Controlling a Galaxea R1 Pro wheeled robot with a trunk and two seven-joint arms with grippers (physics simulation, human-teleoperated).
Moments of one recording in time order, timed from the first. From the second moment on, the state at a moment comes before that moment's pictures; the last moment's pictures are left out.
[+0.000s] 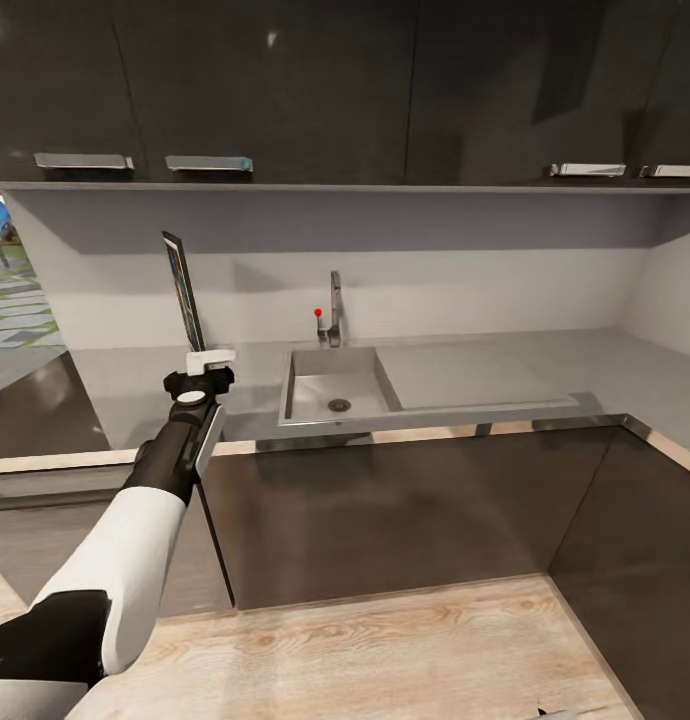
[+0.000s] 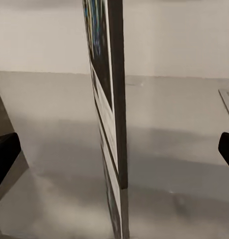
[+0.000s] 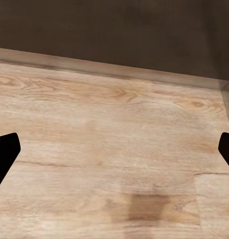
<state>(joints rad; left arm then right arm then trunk) -1.01 -0.04 0.07 -0.85 -0.09 0.32 0.35 -0.12 -0.10 -0.01 -0.46 0.16 -0.43 -0.01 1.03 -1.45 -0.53</state>
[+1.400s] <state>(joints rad) -1.01 -0.01 0.14 -0.80 -0.09 0.22 0.35 -0.12 -0.10 -0.01 -0.46 0.16 -0.43 -0.01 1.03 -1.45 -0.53</state>
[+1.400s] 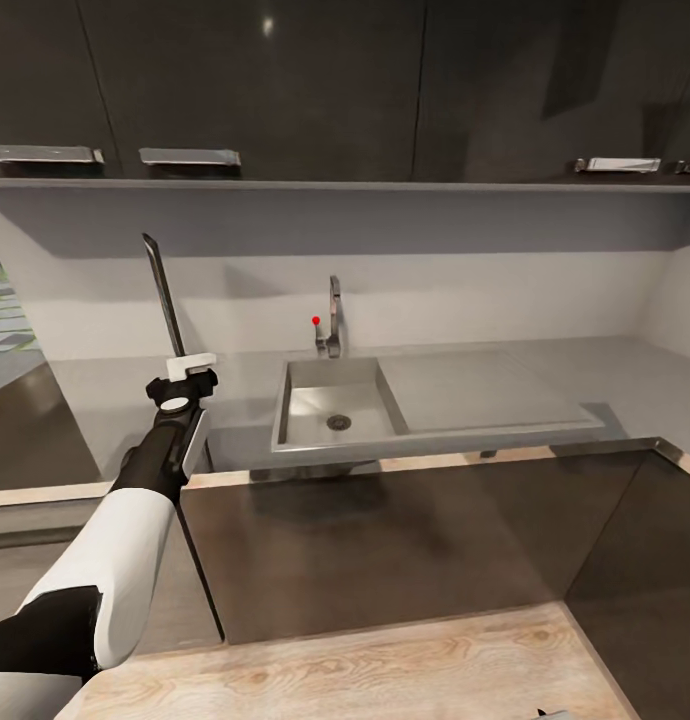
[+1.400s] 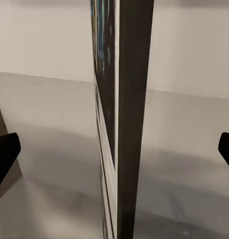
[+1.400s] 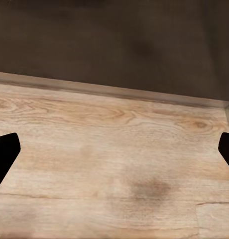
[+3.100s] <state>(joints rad) -1.01 -0.01 0.15 -0.77 -0.09 0.22 0.35 -0.12 -0.10 0.00 -0.46 0.16 -0.43 -0.01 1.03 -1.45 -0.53</state>
